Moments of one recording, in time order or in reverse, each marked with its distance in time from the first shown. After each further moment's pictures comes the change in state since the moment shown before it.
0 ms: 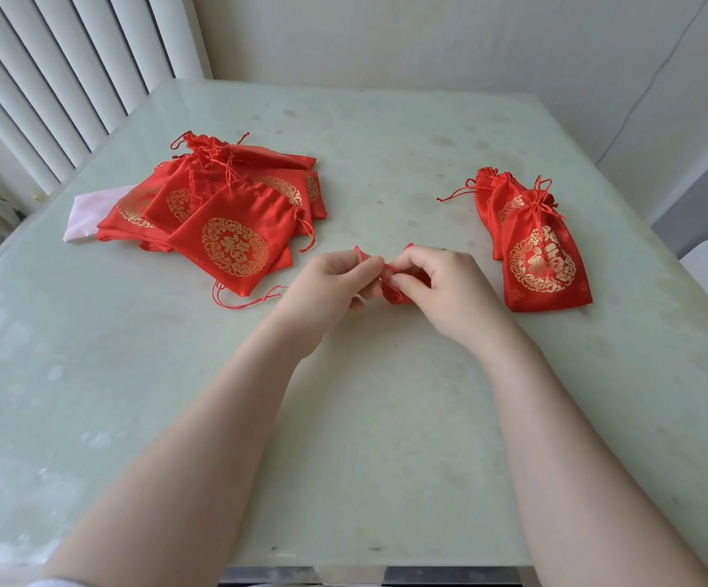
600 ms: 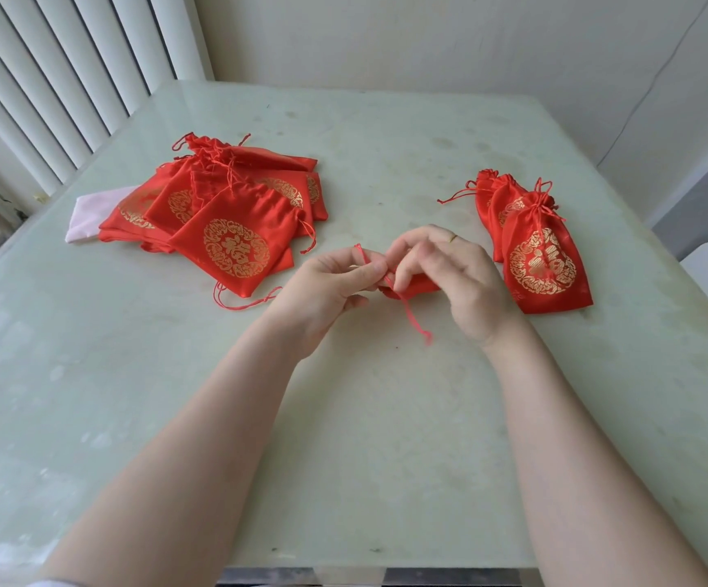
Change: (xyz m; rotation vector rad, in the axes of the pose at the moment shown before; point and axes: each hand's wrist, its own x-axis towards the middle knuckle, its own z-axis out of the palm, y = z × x) left_hand -0.003 0.004 -0.003 -0.225 -0.064 -0.047; right_hand -0.001 -0.003 -0.009 0.402 0.003 -0.159
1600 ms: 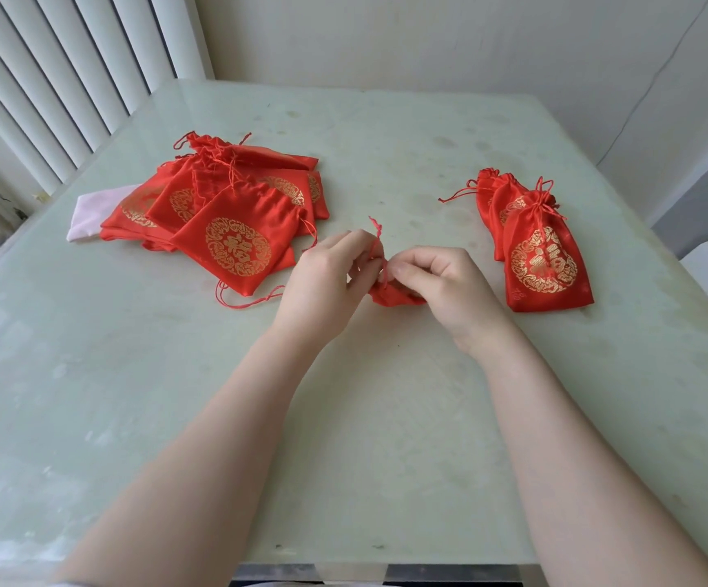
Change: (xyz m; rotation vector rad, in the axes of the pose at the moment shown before) left_hand 0.004 -0.008 -0.005 0.838 0.273 0.683; right_hand 0.002 -0.002 0.015 0.130 0.071 0.300
